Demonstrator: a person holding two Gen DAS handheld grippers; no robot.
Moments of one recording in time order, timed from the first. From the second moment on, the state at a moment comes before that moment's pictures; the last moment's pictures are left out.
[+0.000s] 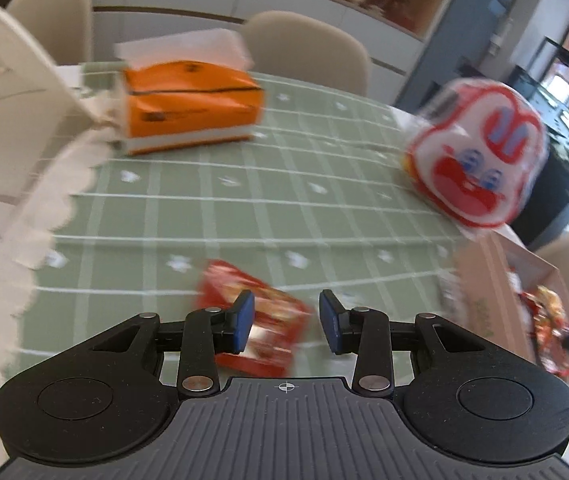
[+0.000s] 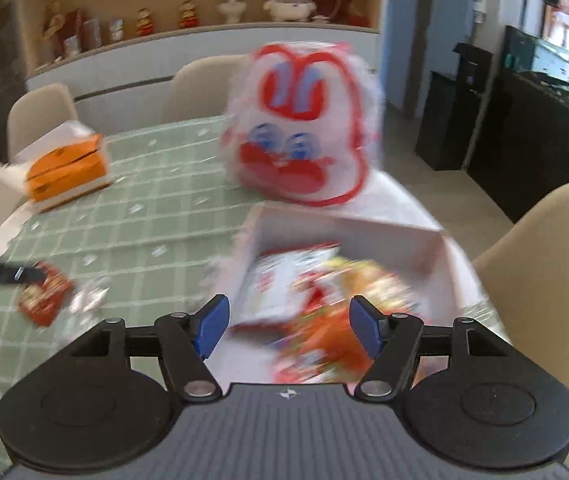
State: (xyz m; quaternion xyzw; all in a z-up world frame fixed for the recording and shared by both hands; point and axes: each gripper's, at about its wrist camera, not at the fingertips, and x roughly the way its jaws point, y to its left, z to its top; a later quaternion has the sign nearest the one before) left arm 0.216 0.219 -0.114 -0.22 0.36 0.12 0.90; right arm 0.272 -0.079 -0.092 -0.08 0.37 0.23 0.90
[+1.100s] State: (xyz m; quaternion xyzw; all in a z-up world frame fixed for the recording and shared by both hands) left arm 0.176 0.264 -0.131 -0.24 0.39 0.03 0.89; right arm 0.212 0.073 -0.158 -0.14 0.42 0.31 0.84
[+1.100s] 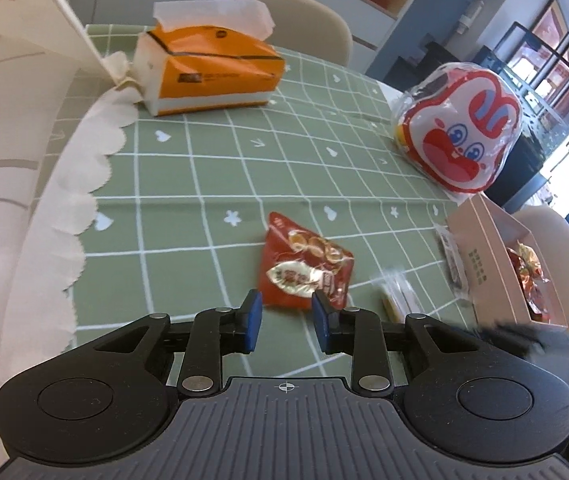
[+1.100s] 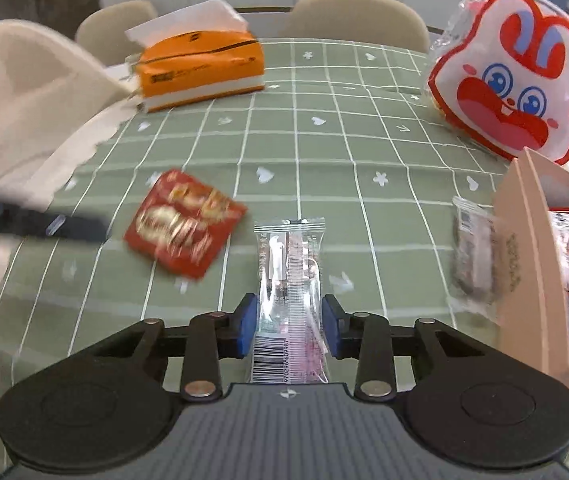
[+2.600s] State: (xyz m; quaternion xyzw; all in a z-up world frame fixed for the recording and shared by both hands) left arm 0.071 0.220 -0.116 -0.27 0.42 0.13 0.86; right arm 0.189 0.105 -0.145 -0.12 0.36 0.40 0.84
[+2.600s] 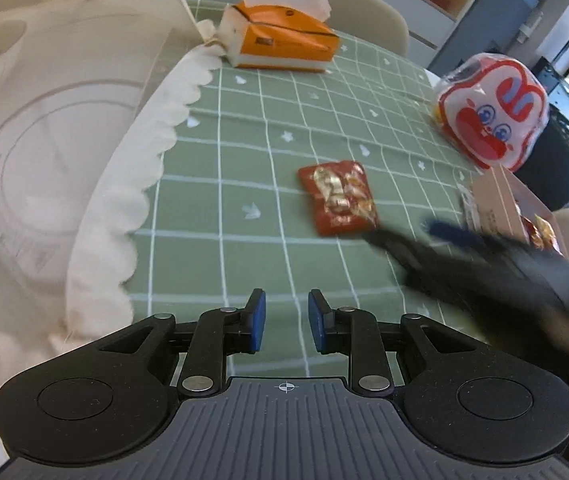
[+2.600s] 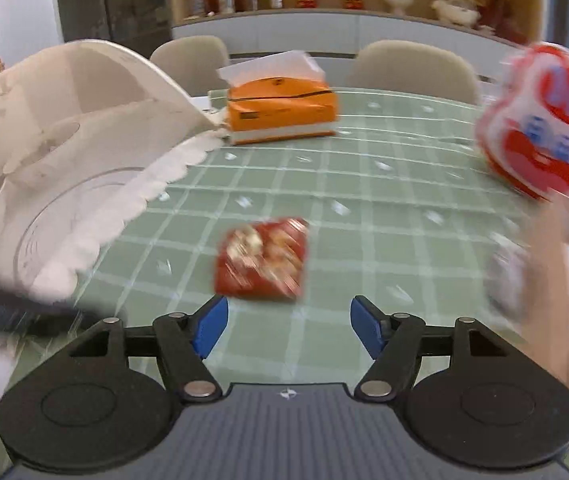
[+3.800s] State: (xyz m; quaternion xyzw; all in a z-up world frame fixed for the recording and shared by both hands) left arm 0.152 0.012 -0.132 -0.19 0.48 -0.06 0.85; right arm 0.133 -0.191 -0.166 -0.06 0.42 0.13 0.90
